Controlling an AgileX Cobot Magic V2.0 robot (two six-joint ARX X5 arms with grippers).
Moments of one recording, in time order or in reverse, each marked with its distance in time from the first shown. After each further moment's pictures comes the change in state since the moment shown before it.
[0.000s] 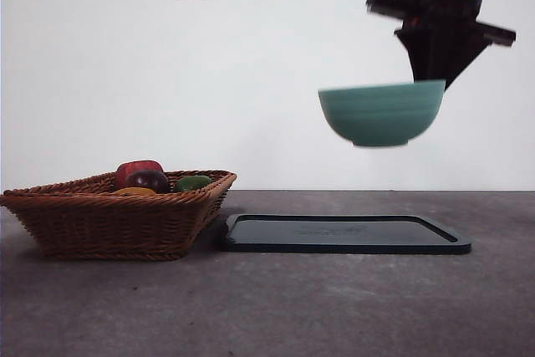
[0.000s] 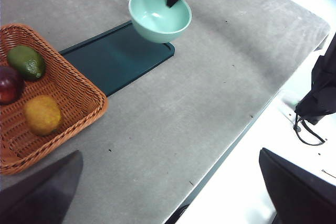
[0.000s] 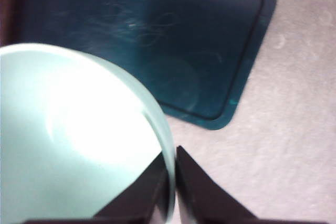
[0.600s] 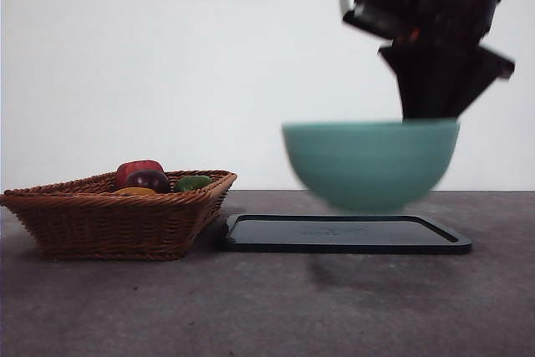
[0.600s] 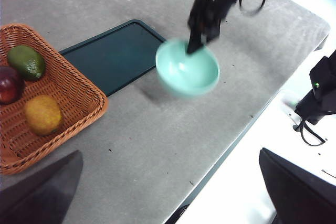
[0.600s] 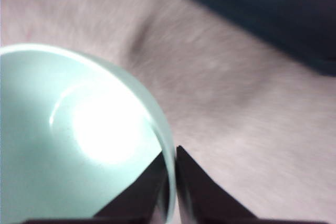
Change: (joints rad) left arm 0.000 0.000 0.000 0.000 0.000 0.000; right arm 0.214 -0.189 -0.451 0.190 -0.029 0.000
